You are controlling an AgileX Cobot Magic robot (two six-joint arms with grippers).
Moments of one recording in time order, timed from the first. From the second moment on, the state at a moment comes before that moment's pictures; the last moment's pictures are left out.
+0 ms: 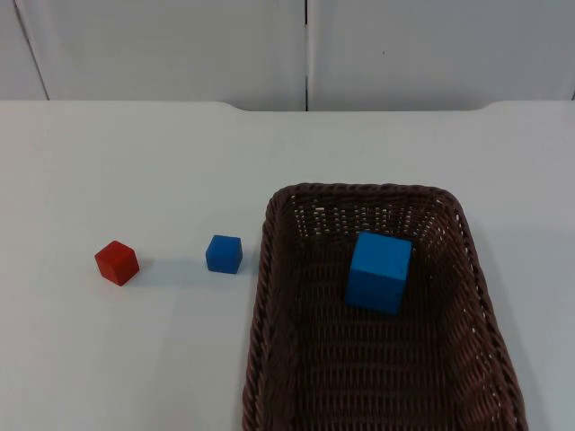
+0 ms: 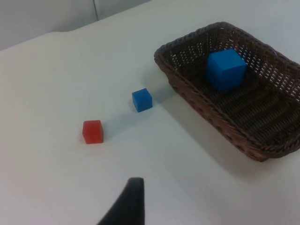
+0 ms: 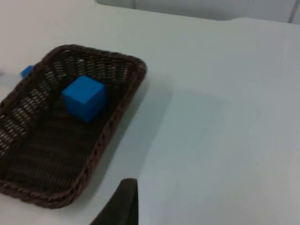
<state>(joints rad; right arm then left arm) 0.37 0.00 -0.52 -0.10 1.08 0.09 -0.60 0.00 -0.50 0.00 1.07 0.02</state>
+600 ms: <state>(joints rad) 0.02 0.00 -0.52 -0.10 1.08 0.09 -0.60 0.00 -0.50 0.00 1.07 0.02</state>
